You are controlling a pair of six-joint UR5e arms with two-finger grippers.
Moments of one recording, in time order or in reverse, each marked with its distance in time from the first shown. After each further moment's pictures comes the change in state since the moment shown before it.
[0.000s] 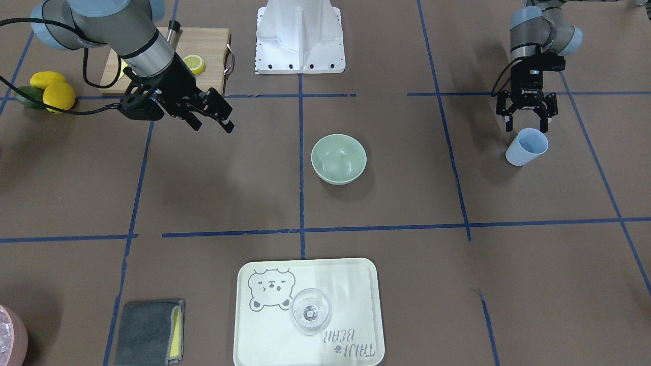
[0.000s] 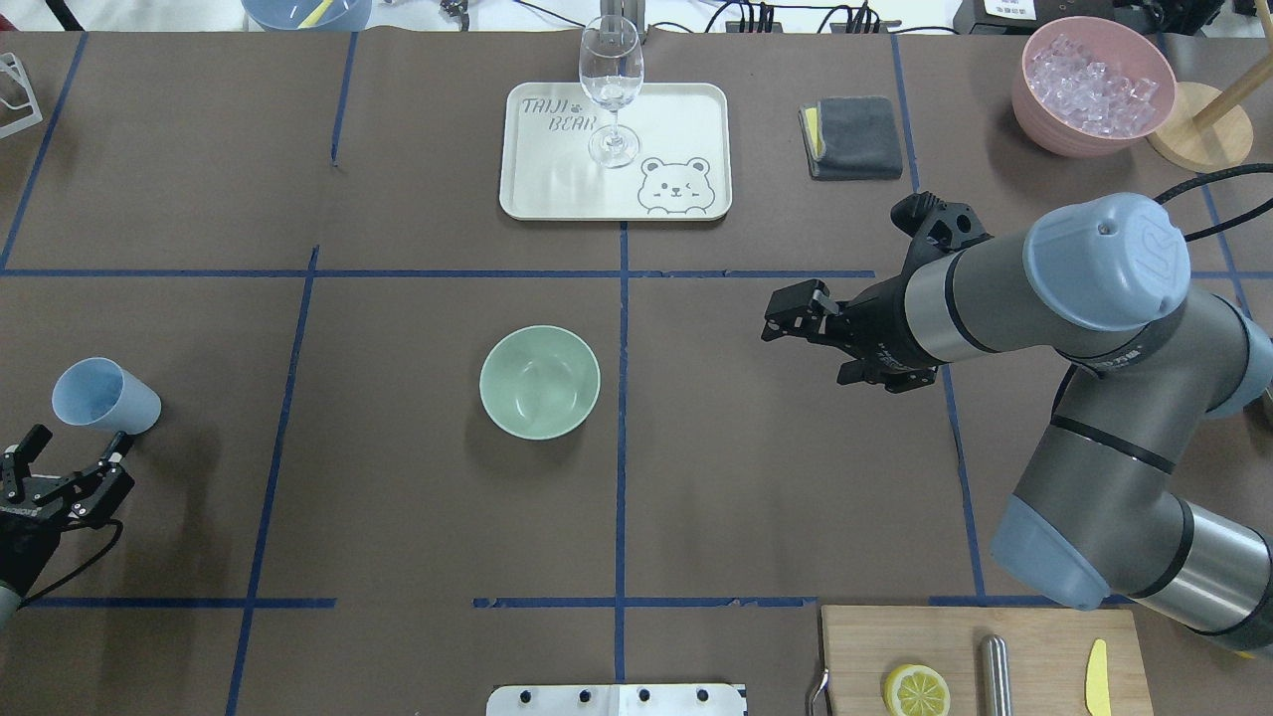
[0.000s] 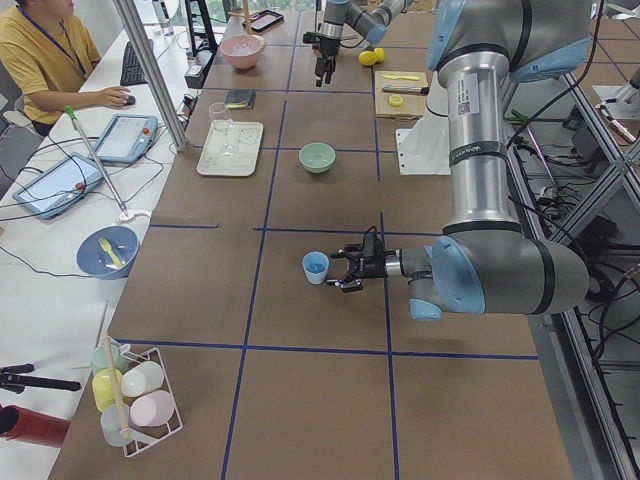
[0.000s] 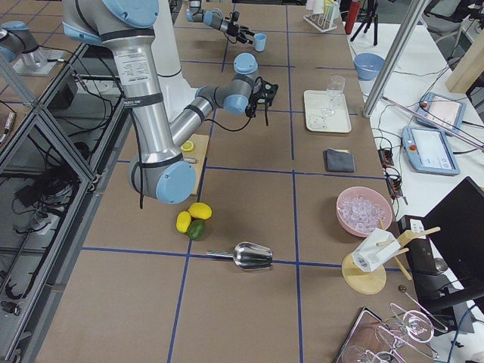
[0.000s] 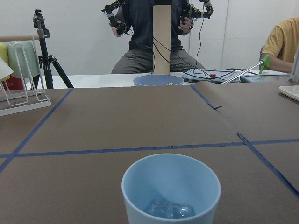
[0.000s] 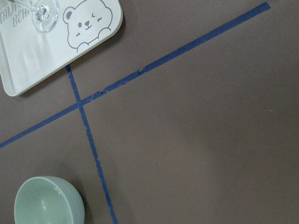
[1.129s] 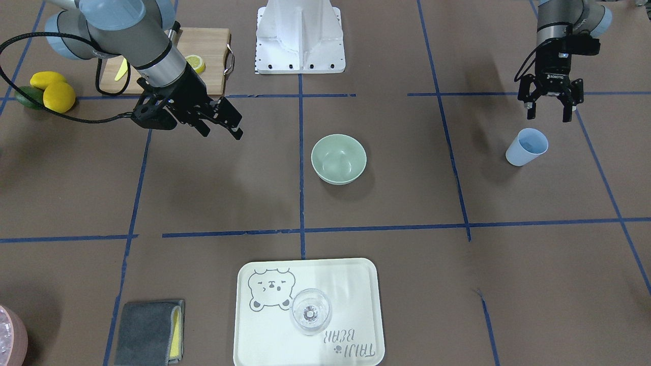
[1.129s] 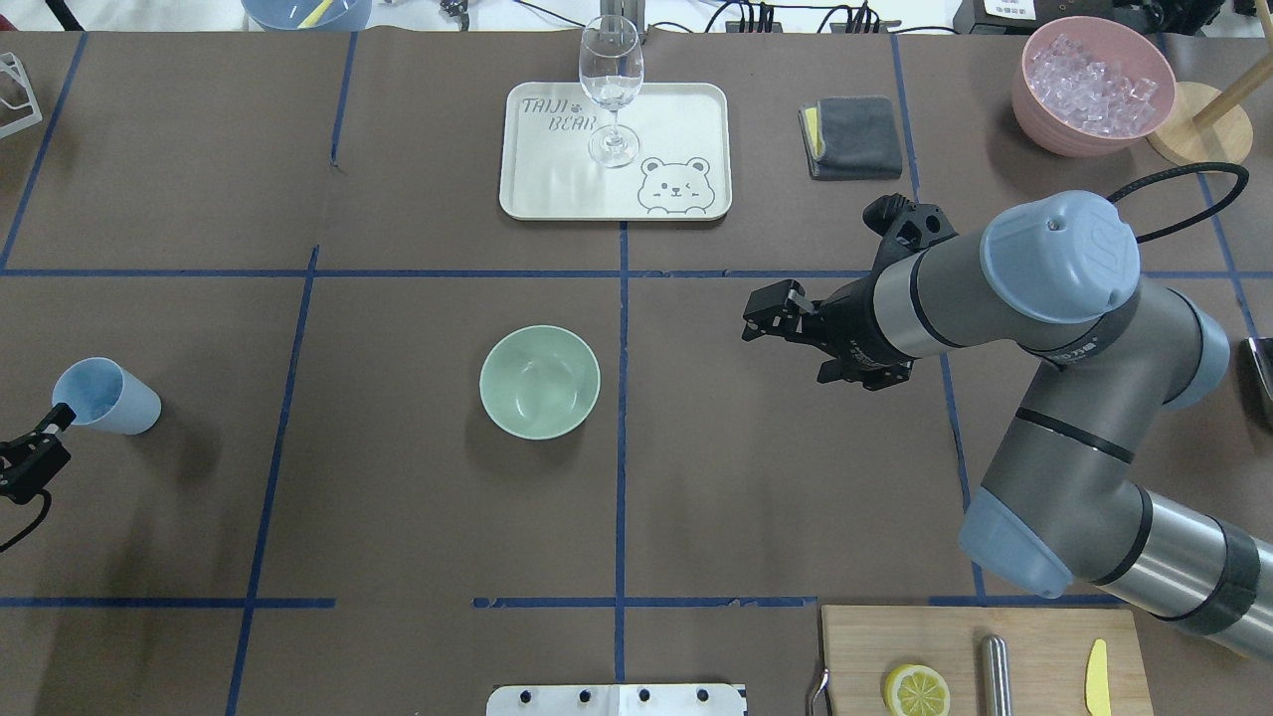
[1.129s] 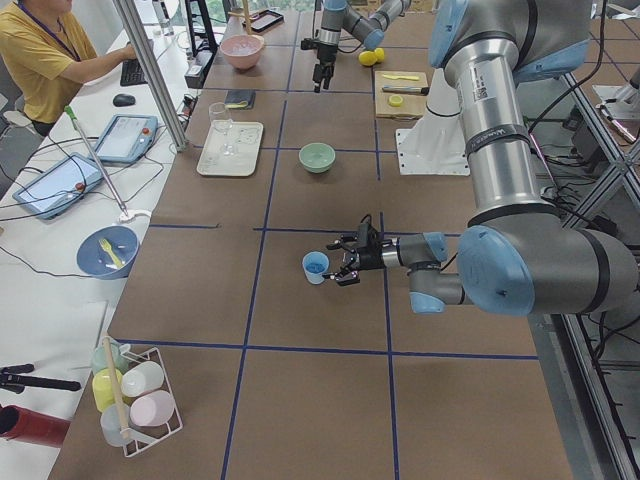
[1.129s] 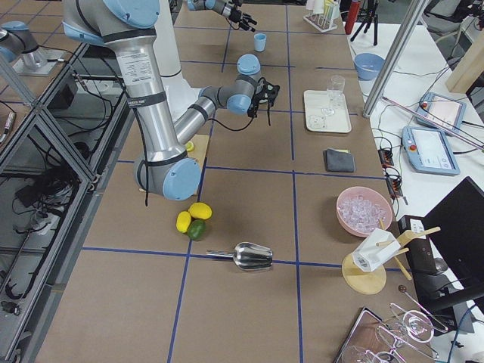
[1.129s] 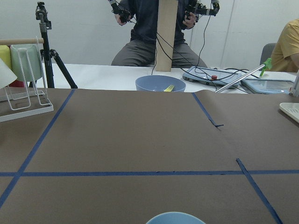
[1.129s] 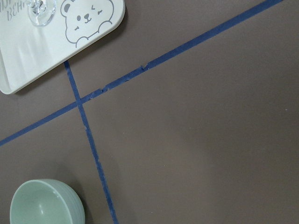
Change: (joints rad) left arm -0.074 0.164 -0.197 -0.032 -0.142 0.054; right arm -0.009 0.046 -0.054 0.001 0.003 0.000
